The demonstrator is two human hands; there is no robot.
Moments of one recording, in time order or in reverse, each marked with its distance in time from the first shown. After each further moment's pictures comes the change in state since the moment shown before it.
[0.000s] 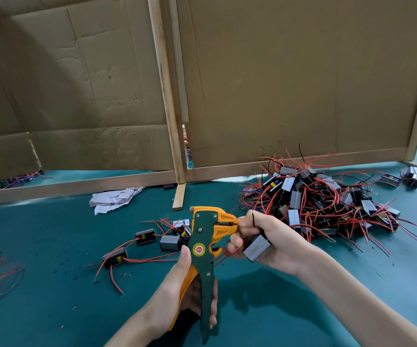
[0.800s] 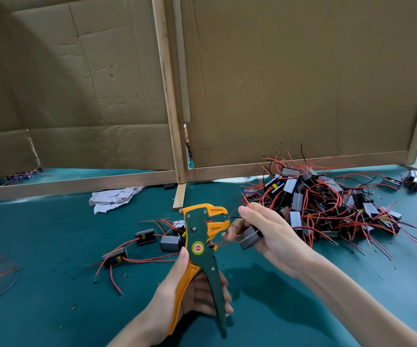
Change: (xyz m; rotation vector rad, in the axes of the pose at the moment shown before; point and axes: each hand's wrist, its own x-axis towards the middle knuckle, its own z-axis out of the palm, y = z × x) left_hand -0.013 0.026 0.023 -0.025 -0.023 0.027; right_hand -0.003 0.004 0.010 -0.242 0.108 -0.357
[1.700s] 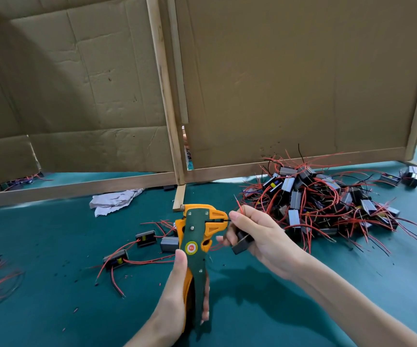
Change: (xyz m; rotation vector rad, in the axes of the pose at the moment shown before) left_hand 0.003 -0.022 0.002 0.006 0.234 0.088; right_hand -0.003 0.001 0.010 0.007 0.015 0.030
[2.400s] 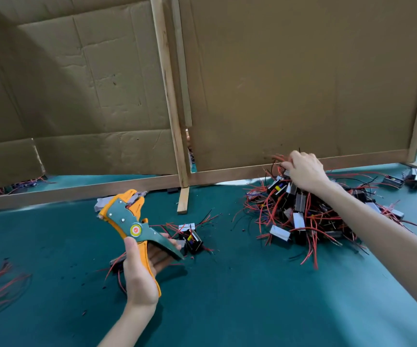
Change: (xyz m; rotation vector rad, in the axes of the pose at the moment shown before) left_hand 0.031 0.017 -0.052 -0.124 0.497 0.465; right_hand 0.101 -0.056 -0.130 -1.415 0.604 0.075
